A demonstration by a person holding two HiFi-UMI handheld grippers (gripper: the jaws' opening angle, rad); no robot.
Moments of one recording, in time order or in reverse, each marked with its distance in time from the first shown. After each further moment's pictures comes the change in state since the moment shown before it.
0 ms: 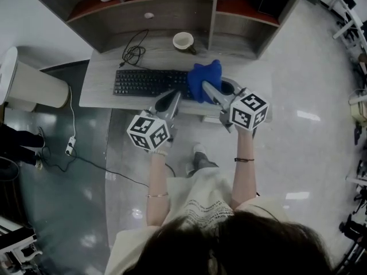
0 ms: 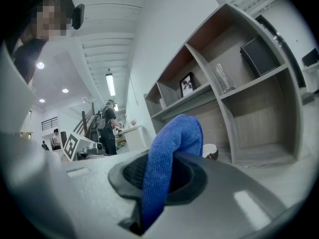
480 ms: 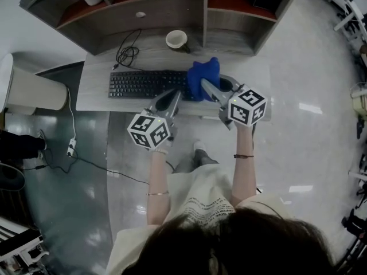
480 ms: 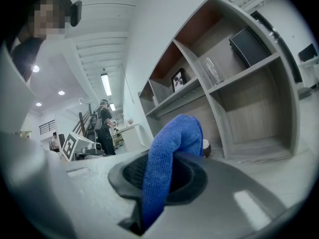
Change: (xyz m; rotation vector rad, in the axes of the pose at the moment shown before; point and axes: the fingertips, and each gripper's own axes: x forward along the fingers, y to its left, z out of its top) left arm 0.034 0.003 -0.019 -0.032 0.055 -0.004; right arm 0.000 -0.038 -0.012 0.042 0.028 -0.019
